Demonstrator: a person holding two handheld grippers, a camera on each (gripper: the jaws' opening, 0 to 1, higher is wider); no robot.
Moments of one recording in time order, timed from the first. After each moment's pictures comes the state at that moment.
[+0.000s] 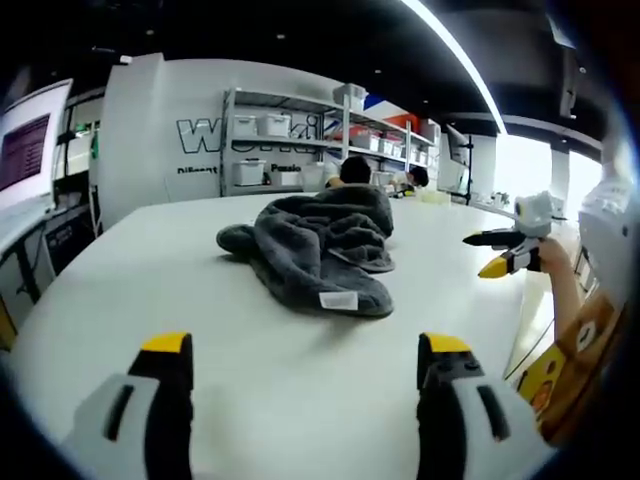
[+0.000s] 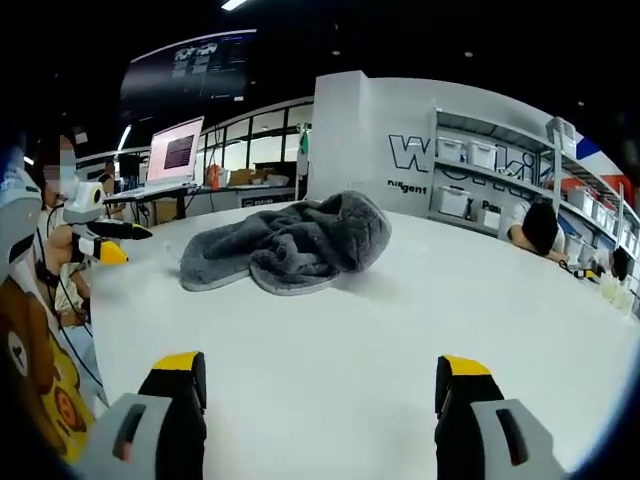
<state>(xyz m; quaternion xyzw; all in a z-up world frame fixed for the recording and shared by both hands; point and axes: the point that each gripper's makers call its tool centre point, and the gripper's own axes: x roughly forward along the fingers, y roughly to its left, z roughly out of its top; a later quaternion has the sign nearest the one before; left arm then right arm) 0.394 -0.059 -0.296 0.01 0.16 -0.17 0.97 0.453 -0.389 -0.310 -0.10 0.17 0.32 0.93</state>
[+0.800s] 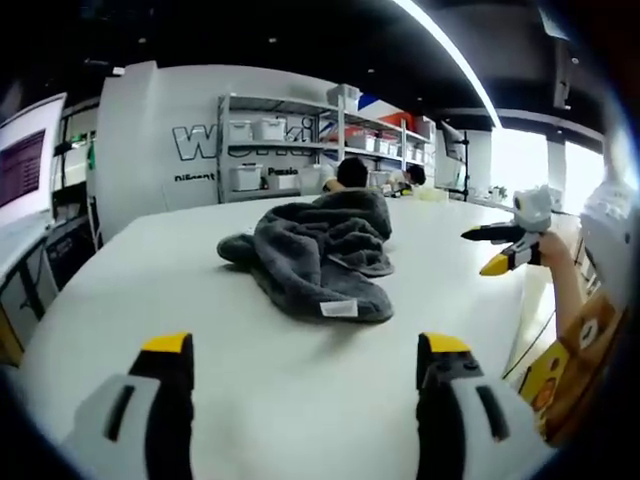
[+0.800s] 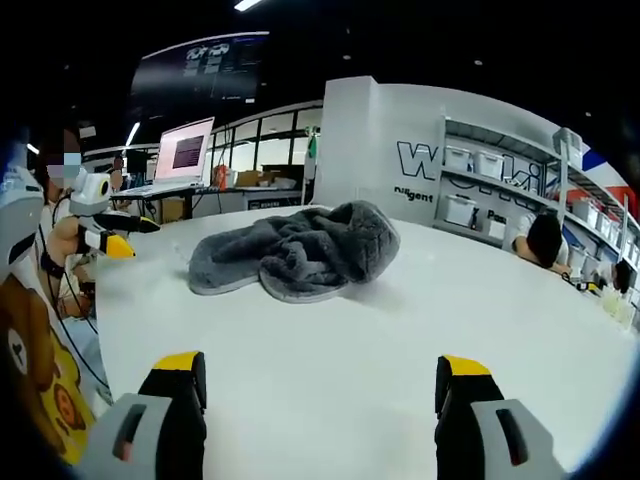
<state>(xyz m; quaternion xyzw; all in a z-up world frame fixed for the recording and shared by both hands) 0.395 -0.057 -0.284 0.03 0.15 -0.17 0.97 0.448 -0.382 -0.301 -0.11 0.15 0.33 0.93</state>
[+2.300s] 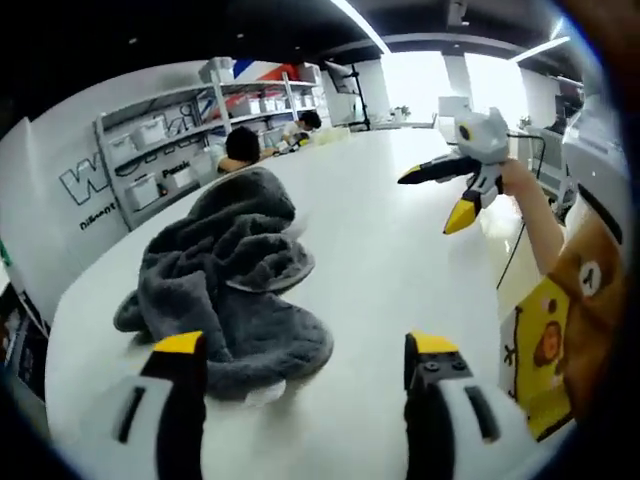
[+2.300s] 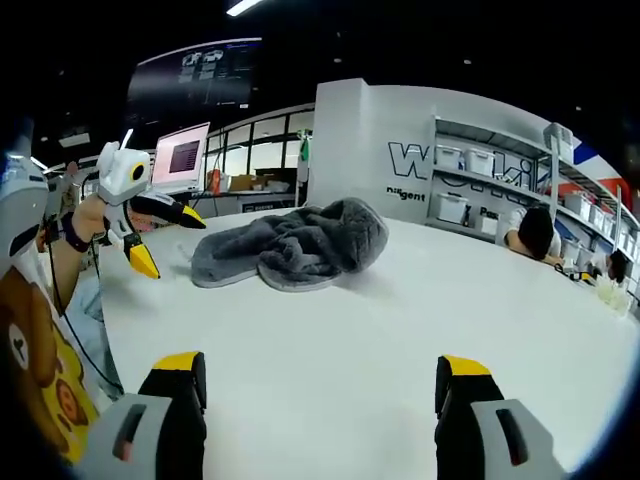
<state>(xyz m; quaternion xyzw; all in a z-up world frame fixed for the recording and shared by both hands) 0.433 -0.166 -0.289 0.21 0.20 -0.37 0.88 0.432 -0.400 -0.306 -0.10 0.15 0.32 0.93</state>
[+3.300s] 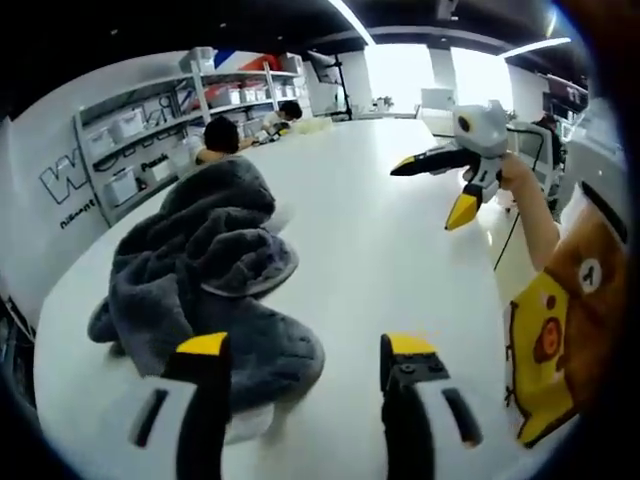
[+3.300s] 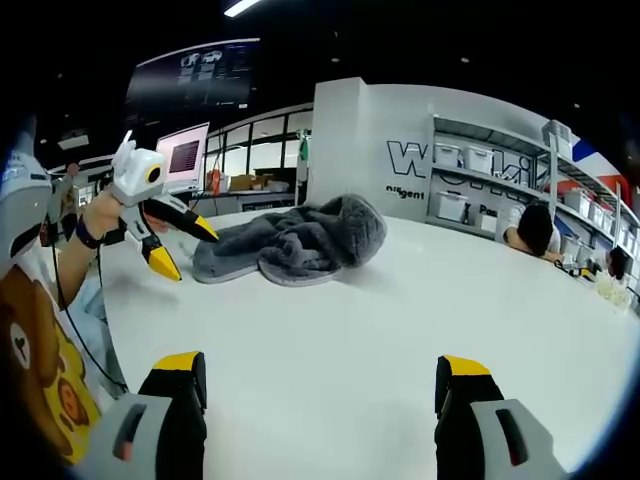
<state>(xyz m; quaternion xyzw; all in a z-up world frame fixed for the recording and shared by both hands) 0.443 -0.182 -0.304 0.22 0.22 -0.40 0.86 0.427 -0.403 -0.310 -0.09 0.15 0.32 0.93</state>
